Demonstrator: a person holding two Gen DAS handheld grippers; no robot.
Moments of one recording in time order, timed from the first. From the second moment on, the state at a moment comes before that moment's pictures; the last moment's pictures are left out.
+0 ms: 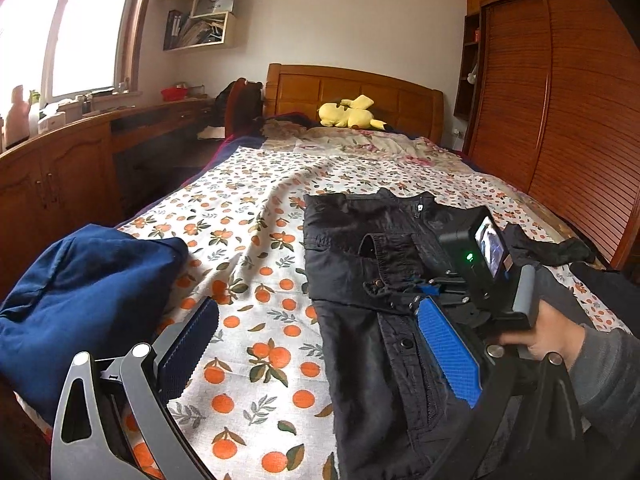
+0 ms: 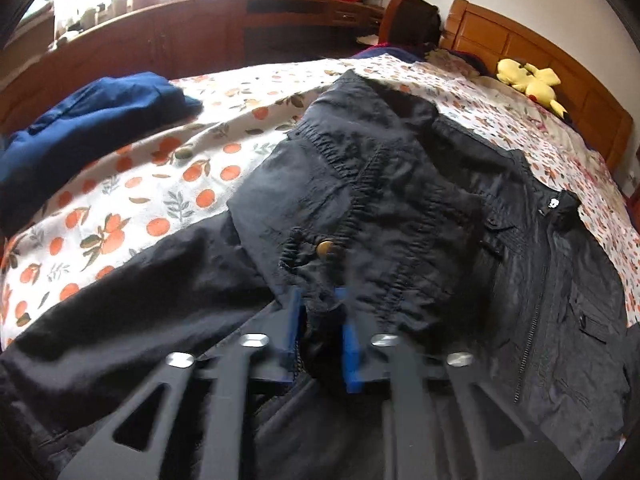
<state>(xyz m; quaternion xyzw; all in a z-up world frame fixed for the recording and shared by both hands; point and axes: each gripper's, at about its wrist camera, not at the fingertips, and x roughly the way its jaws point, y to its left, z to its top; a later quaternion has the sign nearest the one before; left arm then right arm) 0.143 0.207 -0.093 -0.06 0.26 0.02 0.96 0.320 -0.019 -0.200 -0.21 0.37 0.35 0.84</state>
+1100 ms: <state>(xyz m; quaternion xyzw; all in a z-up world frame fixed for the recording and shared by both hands) 0.167 0.141 -0.111 -0.04 0.29 -0.04 0.96 0.223 -0.205 -0.164 -0.12 0.34 0.27 0.89</state>
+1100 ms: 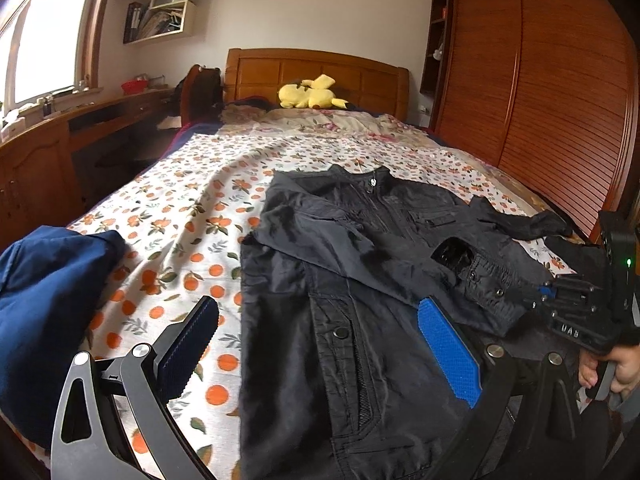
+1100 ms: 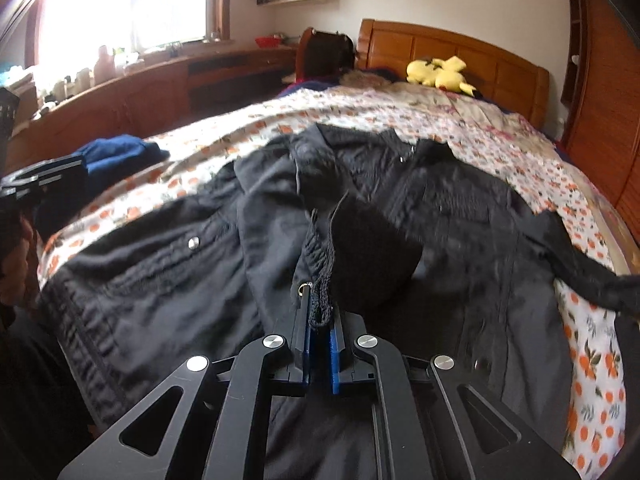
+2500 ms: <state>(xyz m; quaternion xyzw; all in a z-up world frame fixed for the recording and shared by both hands) 0.174 0.109 -0.110 -0.03 0.29 -0.07 0.96 0.275 -0.225 -0.160 -0.14 0.39 0.21 0.89</state>
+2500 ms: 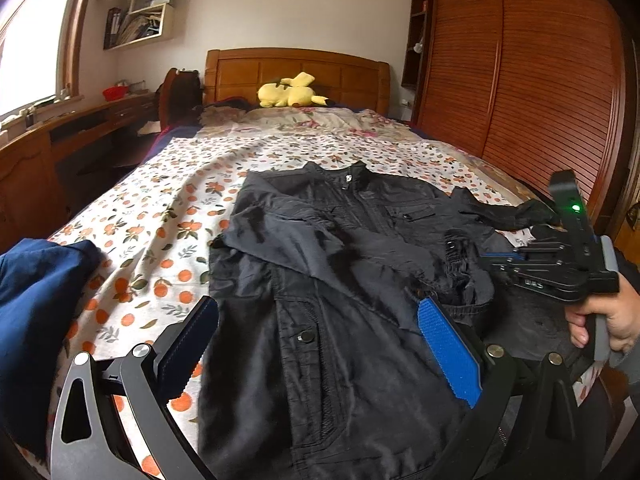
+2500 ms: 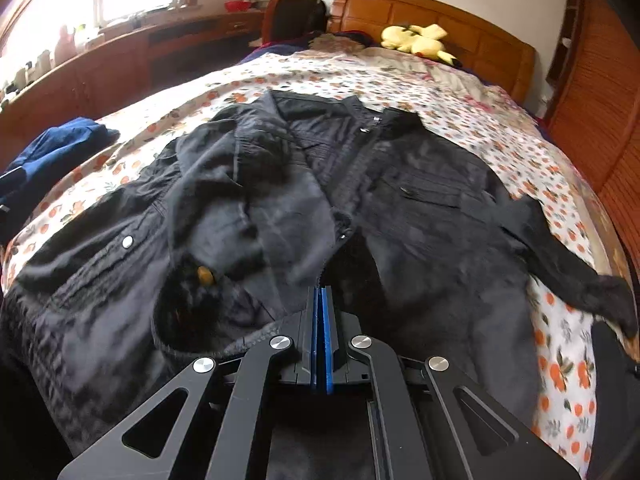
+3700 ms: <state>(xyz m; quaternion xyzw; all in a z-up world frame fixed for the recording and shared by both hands) 0.191 0.057 -0.119 -0.03 0.29 -0.11 0.95 0.213 -0.256 -0.143 -0.10 0.35 0.24 0.90</state>
